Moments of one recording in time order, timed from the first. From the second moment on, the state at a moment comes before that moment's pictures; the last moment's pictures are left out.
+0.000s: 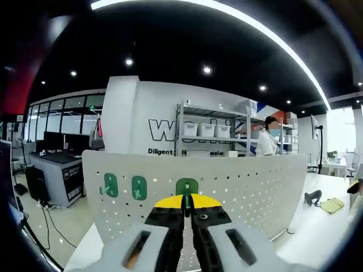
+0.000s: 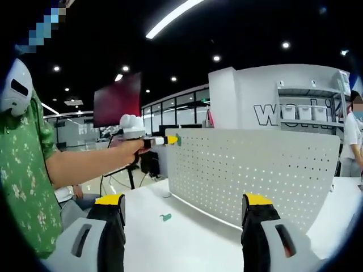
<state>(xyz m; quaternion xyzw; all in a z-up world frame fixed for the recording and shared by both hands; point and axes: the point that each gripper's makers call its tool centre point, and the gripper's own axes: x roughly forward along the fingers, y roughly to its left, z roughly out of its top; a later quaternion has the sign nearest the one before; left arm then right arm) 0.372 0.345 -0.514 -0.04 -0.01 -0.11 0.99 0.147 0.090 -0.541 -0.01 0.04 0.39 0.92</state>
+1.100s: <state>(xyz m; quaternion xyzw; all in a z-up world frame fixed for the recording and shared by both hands) 0.410 0.348 -0.523 -0.04 0.01 -0.07 1.00 0.157 0.086 -0.539 -0.02 0.05 0.37 0.93</state>
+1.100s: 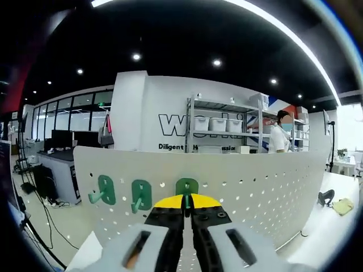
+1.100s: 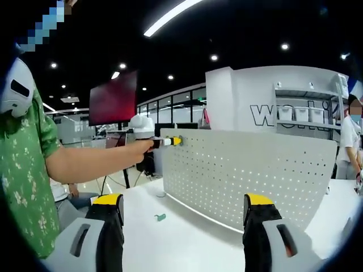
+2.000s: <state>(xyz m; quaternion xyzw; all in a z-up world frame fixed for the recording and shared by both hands) 0.421 0.352 -0.528 -0.04 0.01 -0.07 1.00 0.162 0.086 -0.544 -0.03 0.06 0.37 0.93</state>
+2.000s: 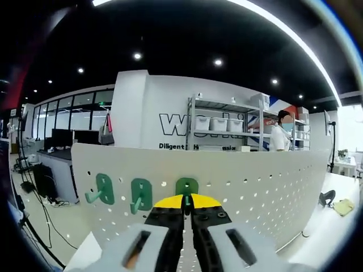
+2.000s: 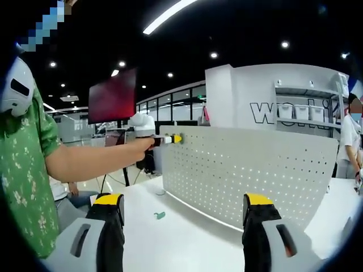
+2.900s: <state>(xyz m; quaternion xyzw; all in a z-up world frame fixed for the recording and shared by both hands) 0.425 0.350 -0.528 0.00 -0.01 -0.05 1.00 0.163 0.086 -0.546 -0.02 0.06 0.37 0.93</state>
